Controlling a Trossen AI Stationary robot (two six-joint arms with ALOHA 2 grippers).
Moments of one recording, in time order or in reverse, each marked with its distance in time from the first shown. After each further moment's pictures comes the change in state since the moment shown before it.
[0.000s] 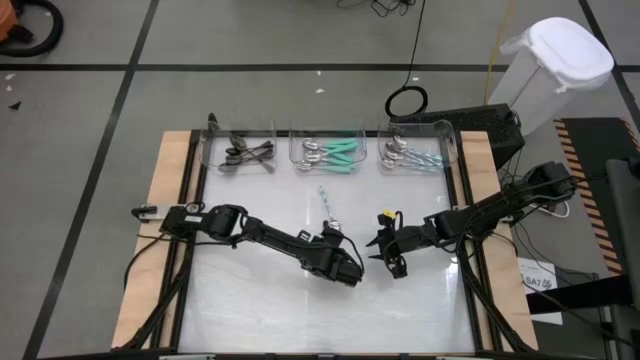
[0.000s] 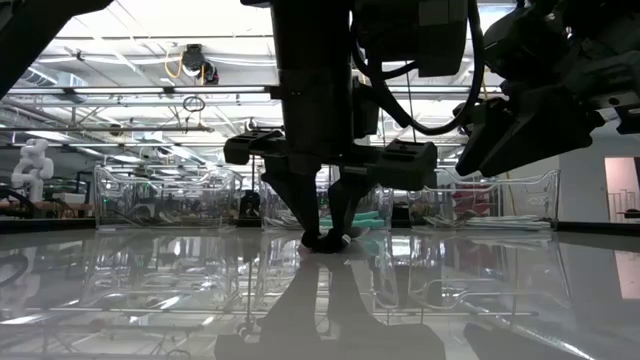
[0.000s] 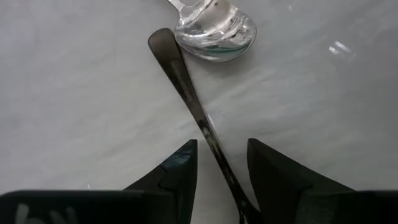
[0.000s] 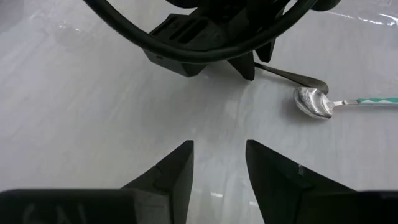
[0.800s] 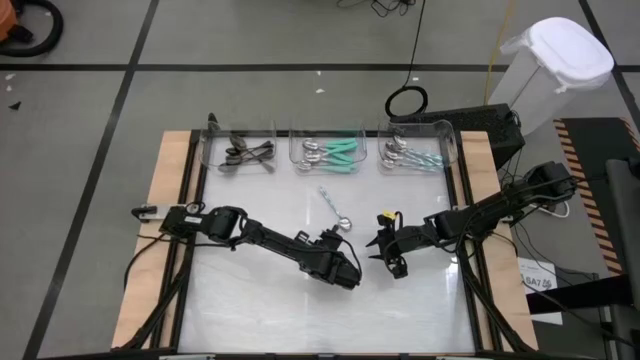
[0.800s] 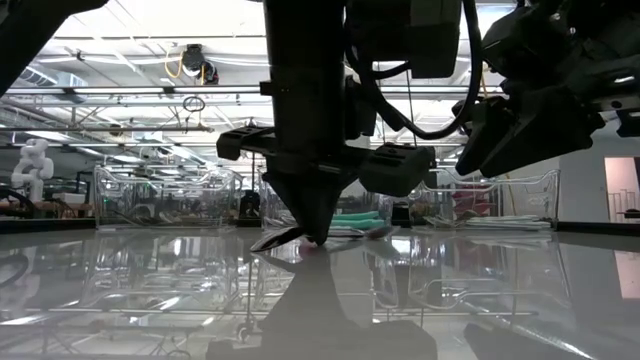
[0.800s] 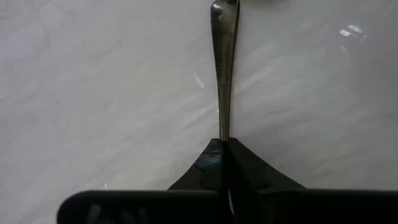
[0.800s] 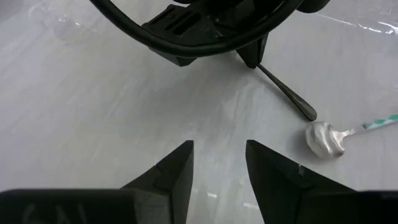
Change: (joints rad) left arm -0.024 0.003 0.005 -0.067 0.027 0.027; right arm 0.000 0.000 0.000 0.000 0.000 -0.042
